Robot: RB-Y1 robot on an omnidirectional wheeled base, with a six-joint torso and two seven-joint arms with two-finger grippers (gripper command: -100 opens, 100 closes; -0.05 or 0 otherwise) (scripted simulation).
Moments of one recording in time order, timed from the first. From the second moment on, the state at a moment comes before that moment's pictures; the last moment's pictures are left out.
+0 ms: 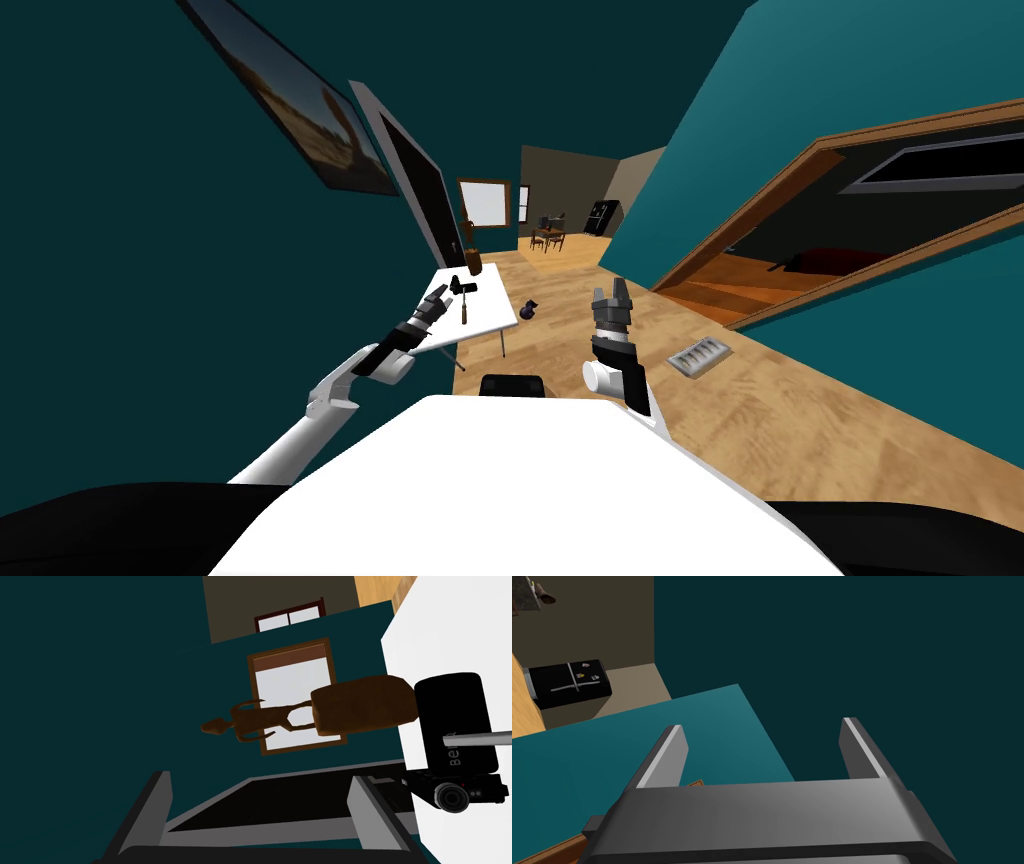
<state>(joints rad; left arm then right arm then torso) 0.41 0.75 0.01 -2.10 0.27 -0.13 0.15 0.48 -0.01 -0.03 -2.30 -0.06 -0.36 0.13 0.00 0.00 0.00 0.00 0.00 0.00</state>
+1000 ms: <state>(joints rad) 0.42 1.02 -0.01 -2.04 0.36 0.02 0.22 0.48 -0.01 -0.04 -2.30 -0.06 -0.36 0.13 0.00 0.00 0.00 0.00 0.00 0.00</state>
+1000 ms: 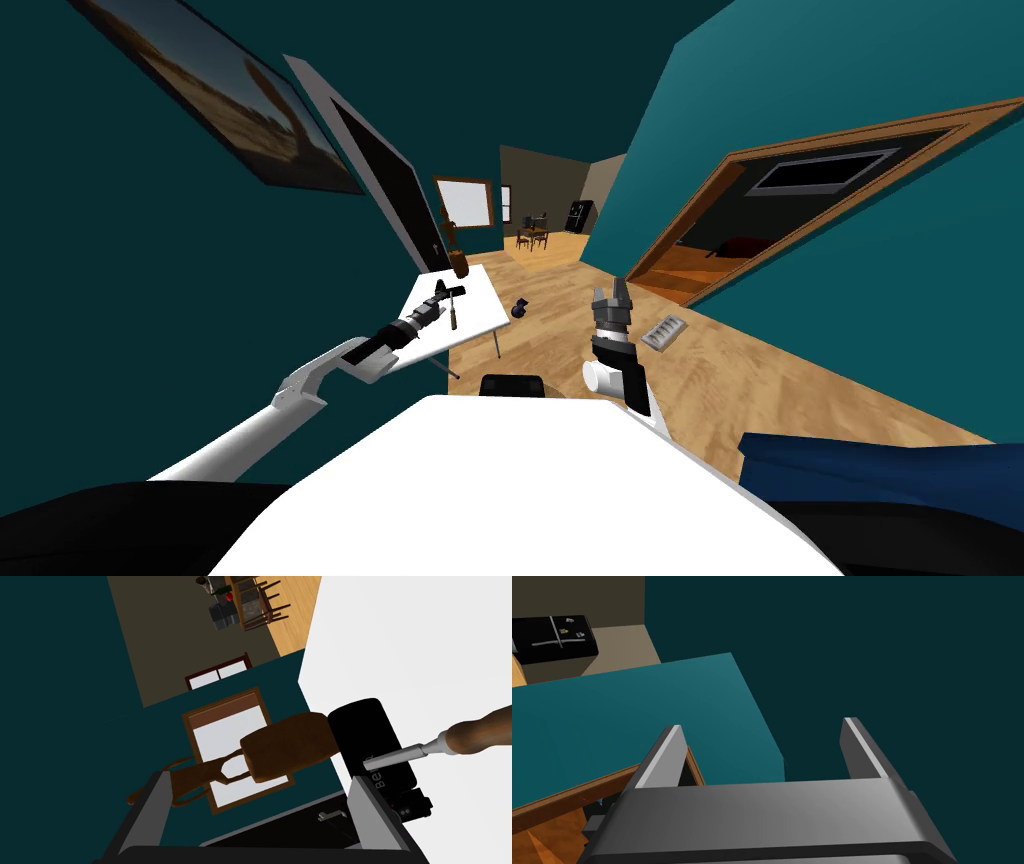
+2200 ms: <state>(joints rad) 0.53 1.36 -0.08 -1.92 0.41 0.23 0.31 0.48 -0.01 -0.04 -2.30 -0.06 -0.36 0.13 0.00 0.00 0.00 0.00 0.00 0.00</state>
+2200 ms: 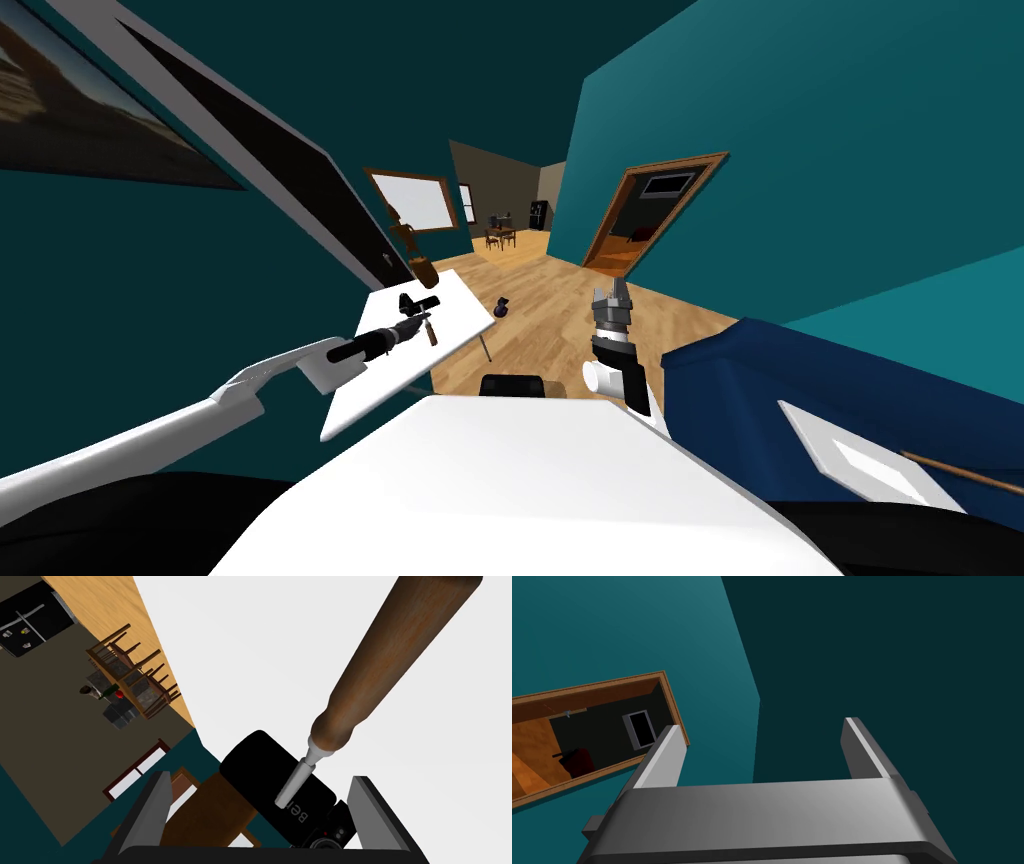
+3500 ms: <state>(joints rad) 0.67 1.52 -0.14 -1.85 0.37 0.39 0.33 0.48 -0.01 -0.04 -2.30 -0.06 -0.36 0.13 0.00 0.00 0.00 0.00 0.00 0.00</state>
